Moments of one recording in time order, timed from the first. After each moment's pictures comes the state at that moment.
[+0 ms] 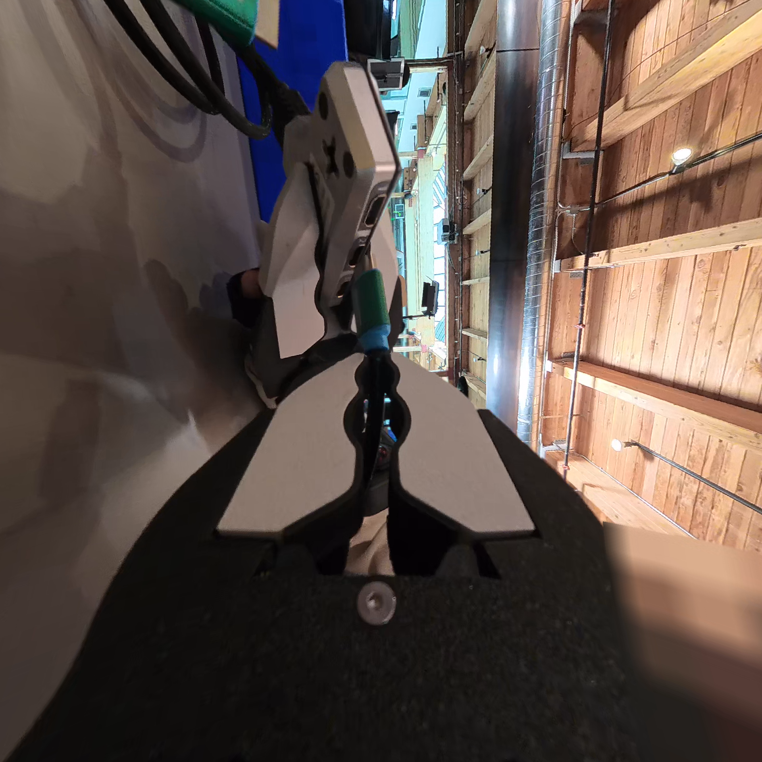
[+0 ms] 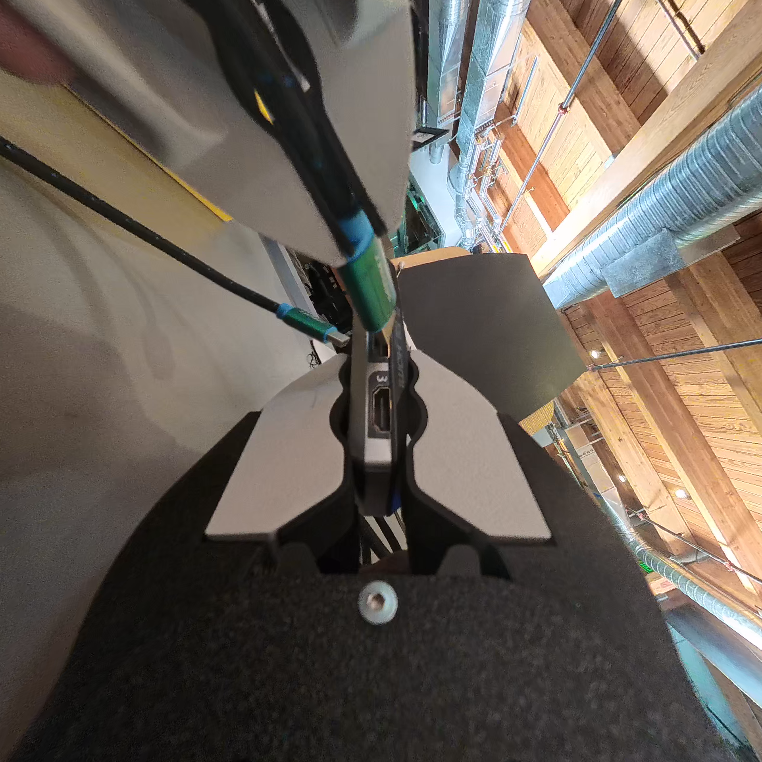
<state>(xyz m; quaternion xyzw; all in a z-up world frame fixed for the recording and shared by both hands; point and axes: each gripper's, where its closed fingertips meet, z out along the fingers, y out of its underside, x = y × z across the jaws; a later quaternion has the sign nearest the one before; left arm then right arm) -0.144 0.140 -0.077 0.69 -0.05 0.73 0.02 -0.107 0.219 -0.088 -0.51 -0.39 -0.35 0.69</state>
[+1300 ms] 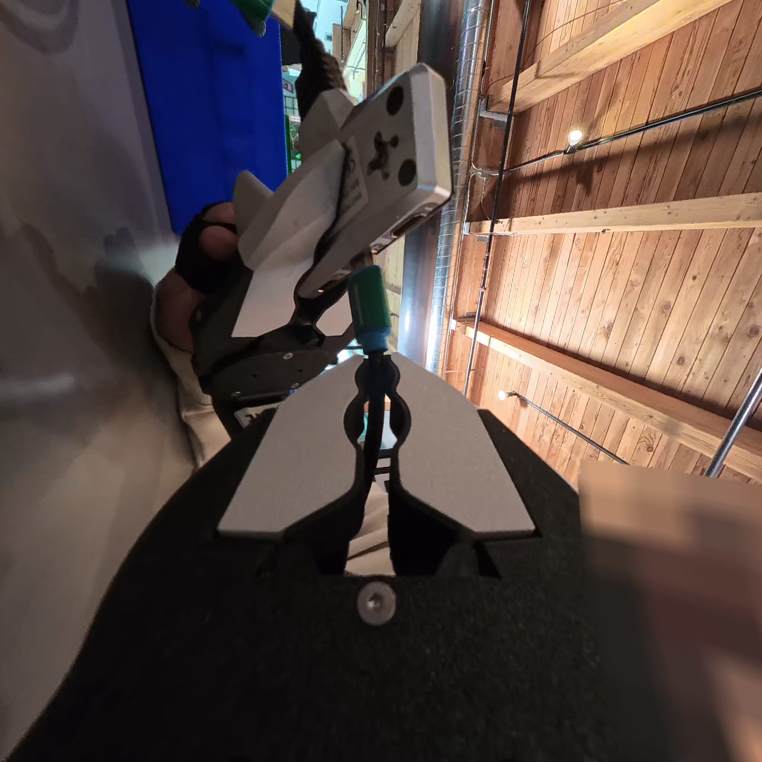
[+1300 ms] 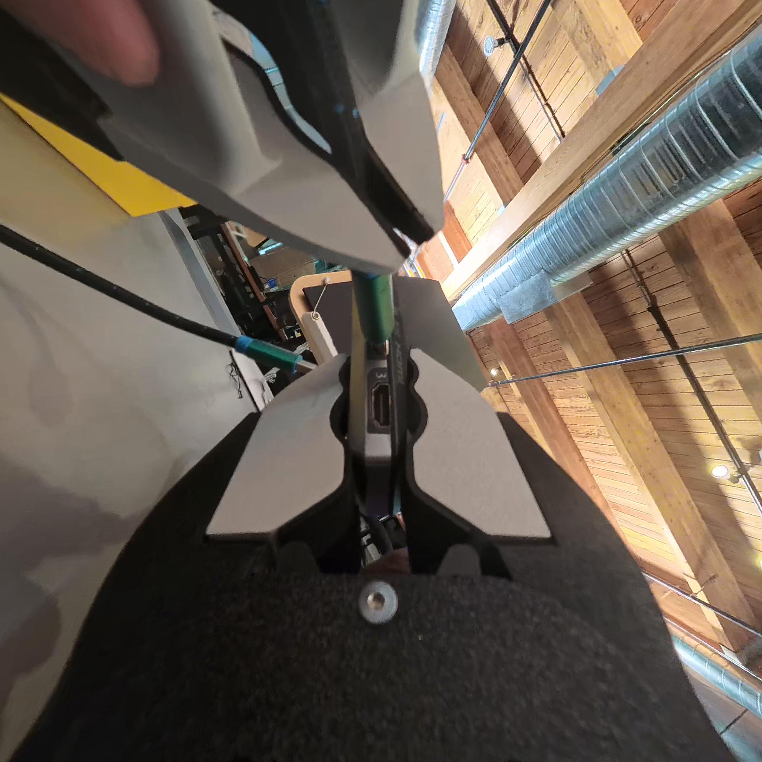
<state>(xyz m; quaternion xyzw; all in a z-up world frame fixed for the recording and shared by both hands) -0.139 0.127 -0.059 0.60 -0.05 0.78 0.13 -0.102 0.199 -0.061 -0.42 -0.36 -0.44 0.71</state>
